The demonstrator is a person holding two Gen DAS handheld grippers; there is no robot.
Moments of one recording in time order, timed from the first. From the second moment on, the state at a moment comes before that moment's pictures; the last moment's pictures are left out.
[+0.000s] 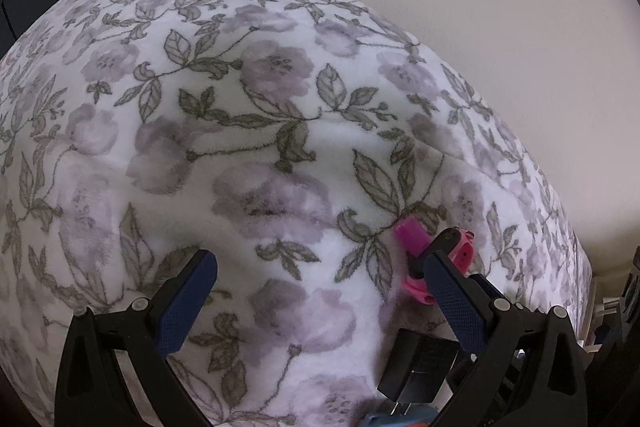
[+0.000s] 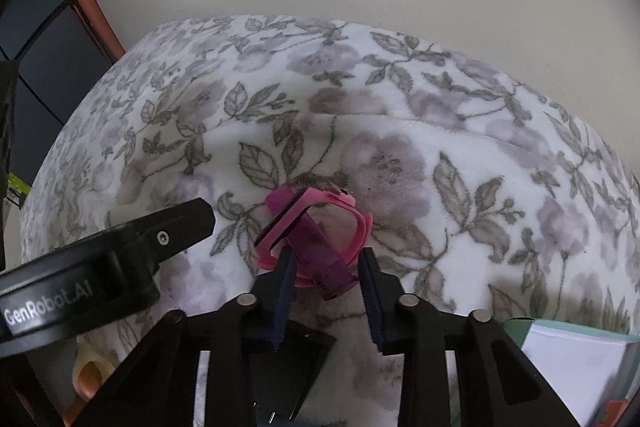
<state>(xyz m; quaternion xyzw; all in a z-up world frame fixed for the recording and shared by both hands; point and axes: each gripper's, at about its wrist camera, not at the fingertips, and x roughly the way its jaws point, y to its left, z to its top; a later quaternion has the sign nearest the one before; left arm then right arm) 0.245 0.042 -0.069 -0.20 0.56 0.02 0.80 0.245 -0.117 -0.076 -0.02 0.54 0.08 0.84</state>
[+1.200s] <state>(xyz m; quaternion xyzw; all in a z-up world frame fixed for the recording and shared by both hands) 0.247 -0.004 -0.074 -0.17 0.55 -0.06 0.81 0.211 -0.140 -0.078 0.01 0.53 0.10 0.84</state>
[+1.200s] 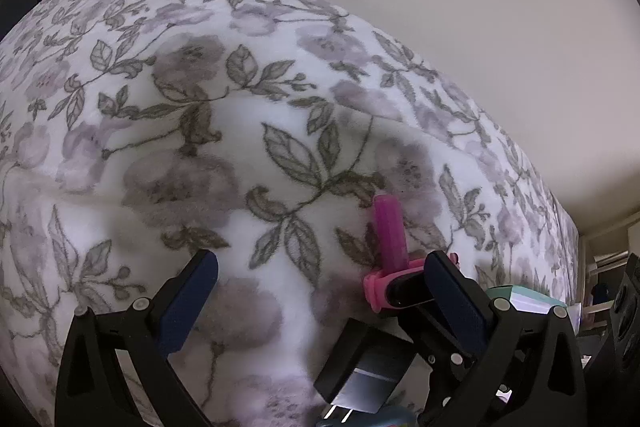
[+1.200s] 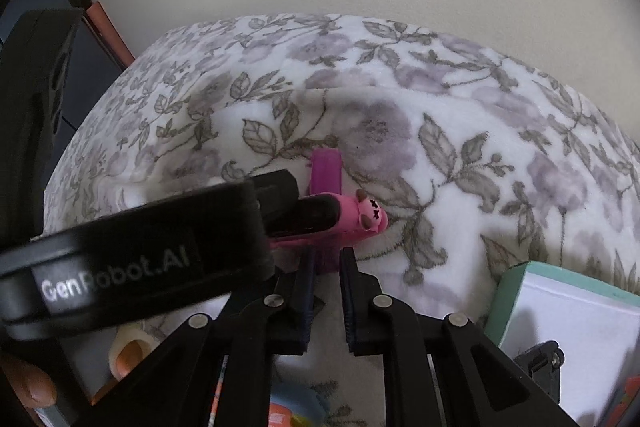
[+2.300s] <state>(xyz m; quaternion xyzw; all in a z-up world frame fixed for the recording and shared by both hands) 0.246 -0.007 -0.069 -0.14 0.60 -0.05 0.79 0.199 -0.176 -0.059 0.12 0.50 0.09 0.85</state>
